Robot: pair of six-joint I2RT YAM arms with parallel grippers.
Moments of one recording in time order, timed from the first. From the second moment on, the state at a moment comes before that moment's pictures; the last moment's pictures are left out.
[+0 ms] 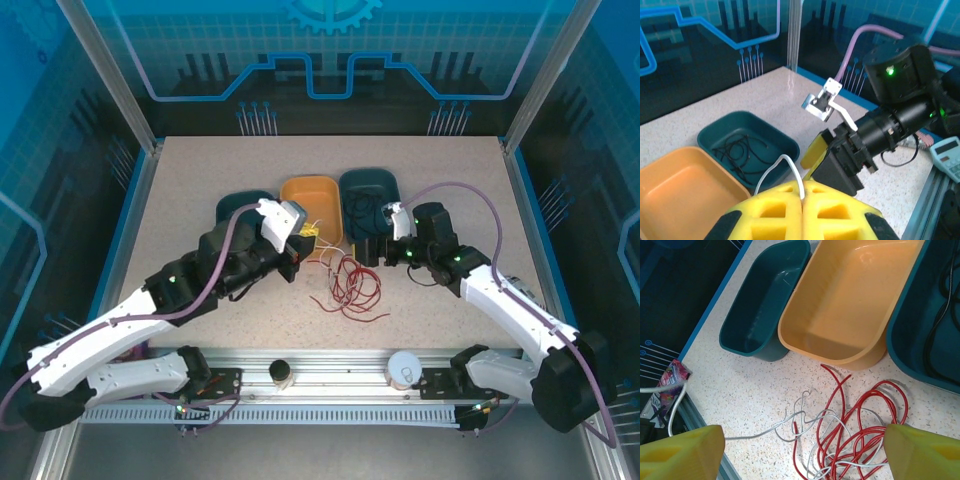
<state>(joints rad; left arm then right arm) -0.94 0.94 1.08 -0.36 -0.13 -0.13 0.44 1.12 0.76 -0.26 -0.48 0.37</state>
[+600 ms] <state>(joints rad) -0.94 0.86 1.16 -0.22 -0.13 -0.02 0.54 1.19 0.74 -0.17 -0.51 0.40</state>
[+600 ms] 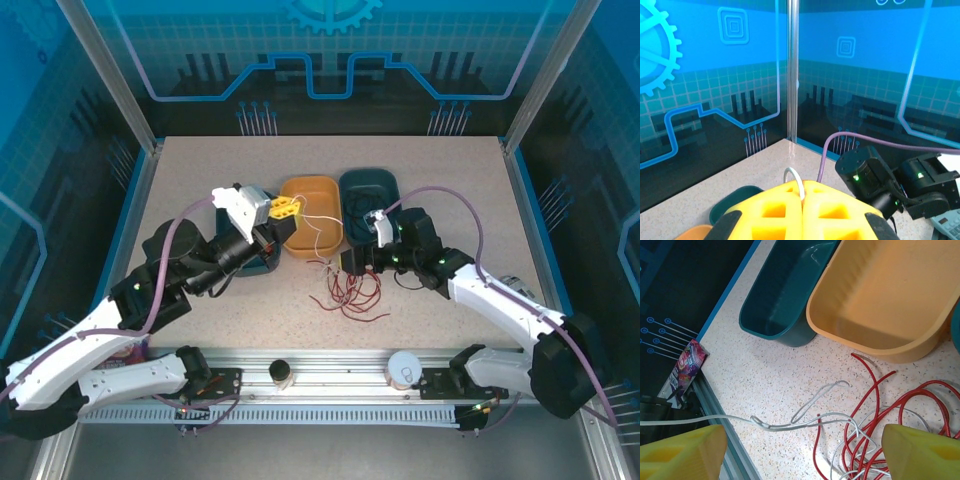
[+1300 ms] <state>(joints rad) -0.94 0.94 1.28 -0.25 -0.20 0.02 0.69 1.09 0.59 -0.04 -0.40 0.22</state>
